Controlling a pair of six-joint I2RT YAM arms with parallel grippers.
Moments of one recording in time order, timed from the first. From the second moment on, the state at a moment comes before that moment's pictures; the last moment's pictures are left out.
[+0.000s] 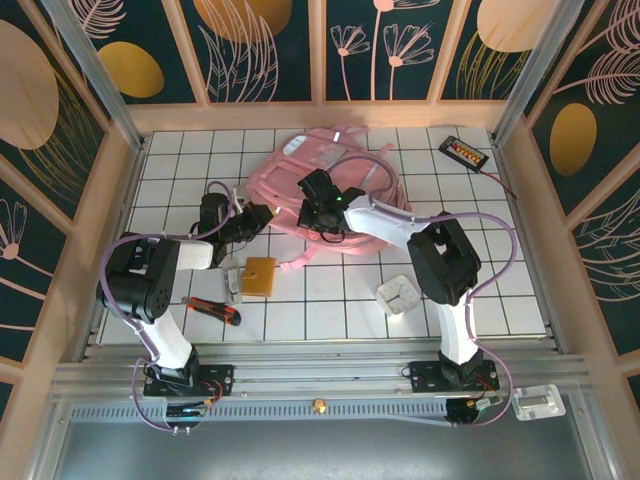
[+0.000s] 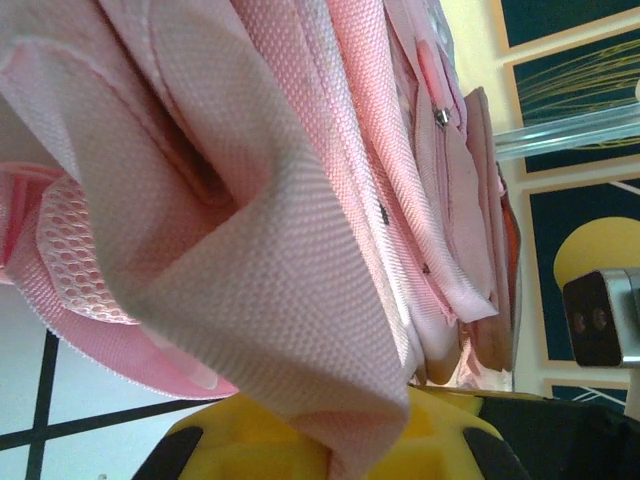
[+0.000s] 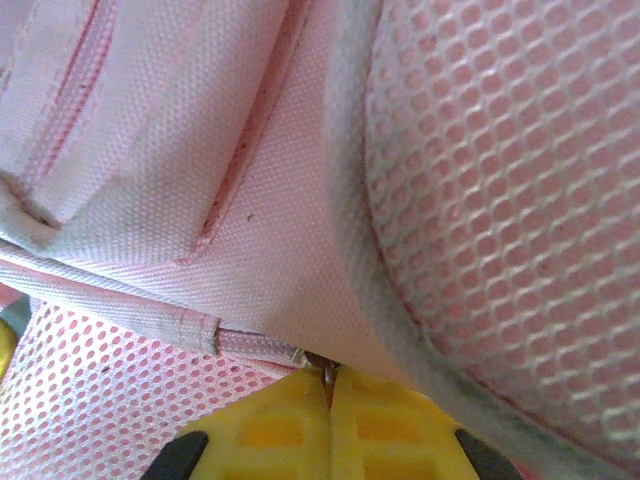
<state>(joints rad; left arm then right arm) -0.22 1.75 0.70 0.60 0.57 -0.97 0.75 2.01 1.52 -0.50 0.03 0.85</state>
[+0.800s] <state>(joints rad) -0.21 1.77 0.70 0.58 0.61 -0.95 0.62 2.00 1.57 -0.69 -0.22 0.52</state>
